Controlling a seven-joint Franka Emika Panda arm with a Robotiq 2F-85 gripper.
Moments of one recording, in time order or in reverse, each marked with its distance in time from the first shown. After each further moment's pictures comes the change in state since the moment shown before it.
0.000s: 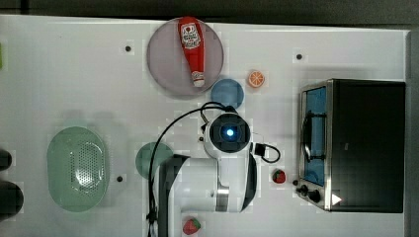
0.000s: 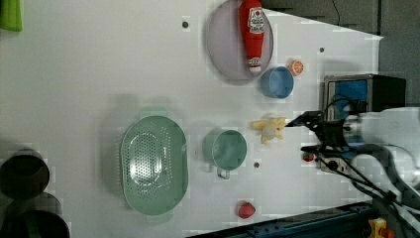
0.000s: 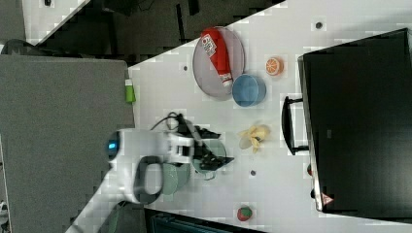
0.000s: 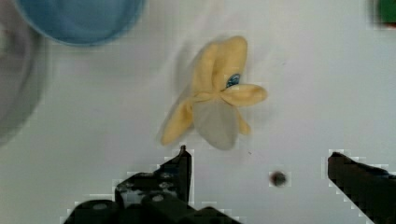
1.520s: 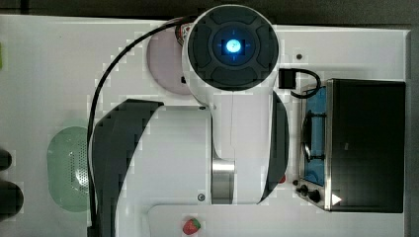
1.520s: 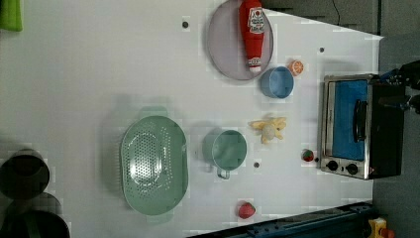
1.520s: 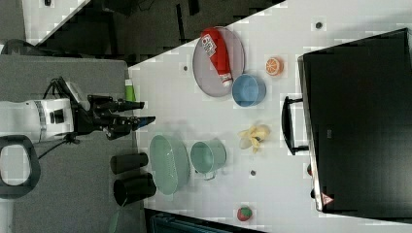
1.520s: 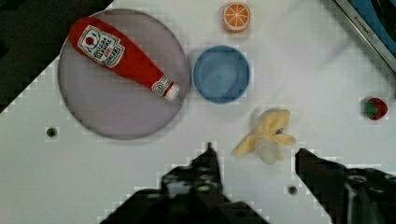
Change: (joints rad) arm 0.017 -0.094 0.024 0.640 -0.021 -0.586 -0.134
